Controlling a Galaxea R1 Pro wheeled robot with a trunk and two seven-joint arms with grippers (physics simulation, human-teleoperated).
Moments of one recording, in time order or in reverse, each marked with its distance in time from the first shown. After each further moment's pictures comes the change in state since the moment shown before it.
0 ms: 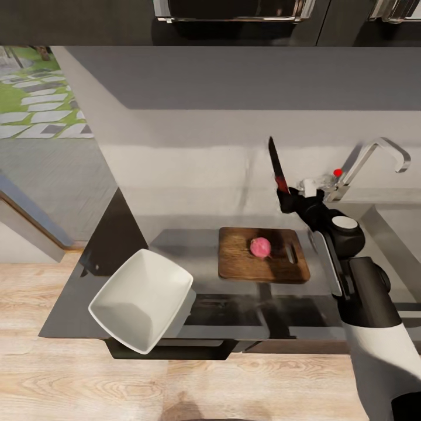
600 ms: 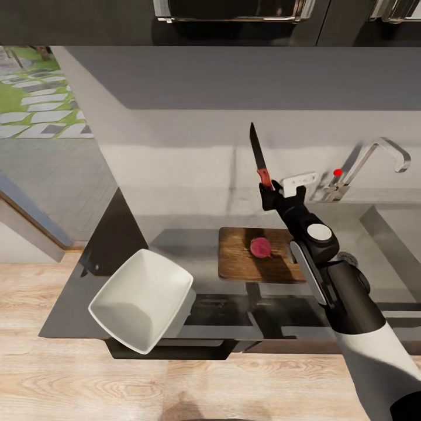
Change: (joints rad) left arm 0.000 0.001 0.000 0.009 0.000 0.000 0.000; right arm 0.002 0.004 0.185 -0.001 0.001 -0.182 -0.128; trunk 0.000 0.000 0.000
